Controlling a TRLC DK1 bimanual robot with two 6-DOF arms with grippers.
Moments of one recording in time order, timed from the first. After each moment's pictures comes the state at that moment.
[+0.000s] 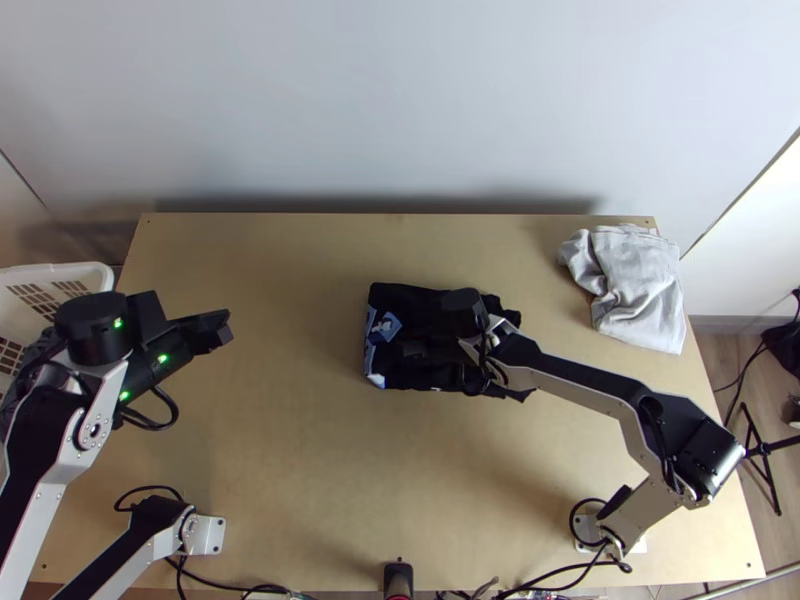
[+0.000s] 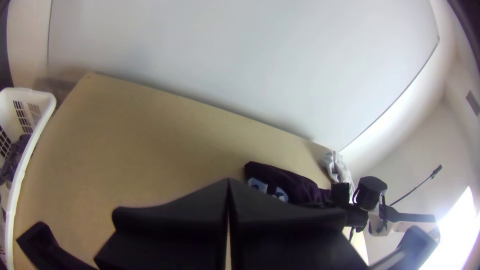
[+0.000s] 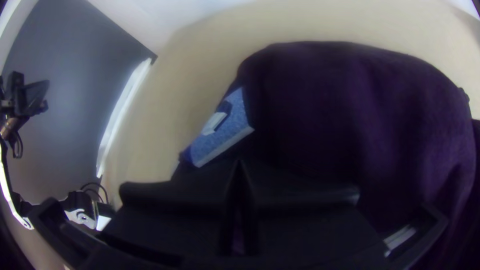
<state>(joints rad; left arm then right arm) -0.17 0.85 1.02 -0.67 0.16 -0.45 0.73 1.74 1.01 0.11 -0.25 0.58</state>
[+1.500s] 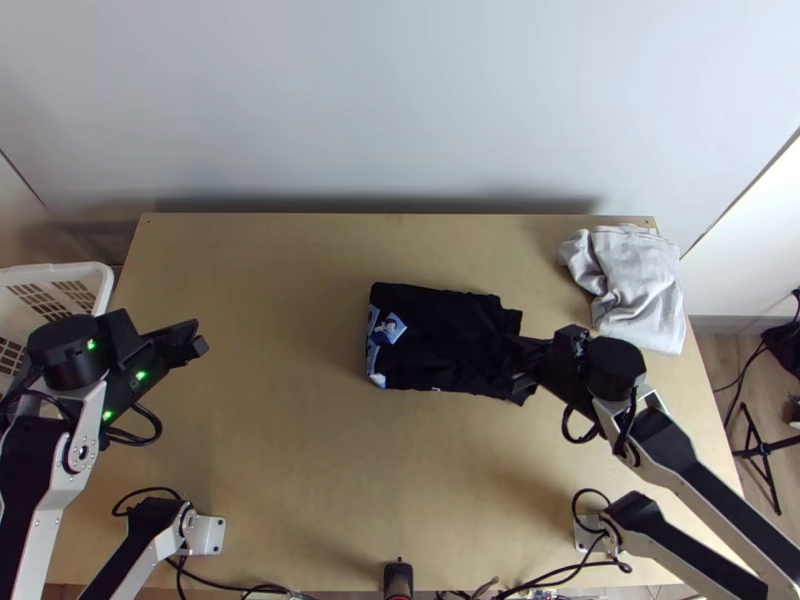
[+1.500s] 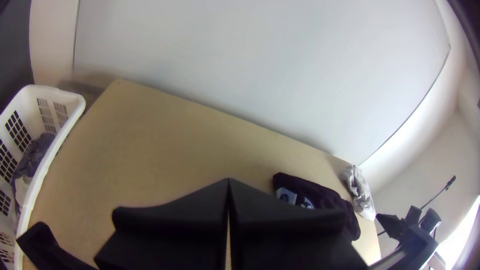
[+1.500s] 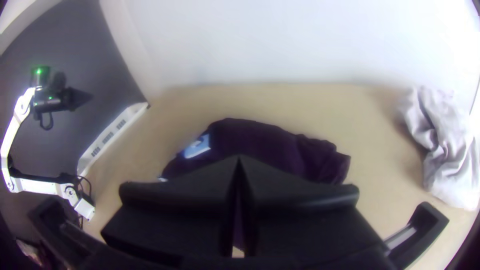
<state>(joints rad) -0.03 0.74 0.94 -0.67 0.15 -0.40 0.51 0.90 0.56 0.00 -0.17 0.30</state>
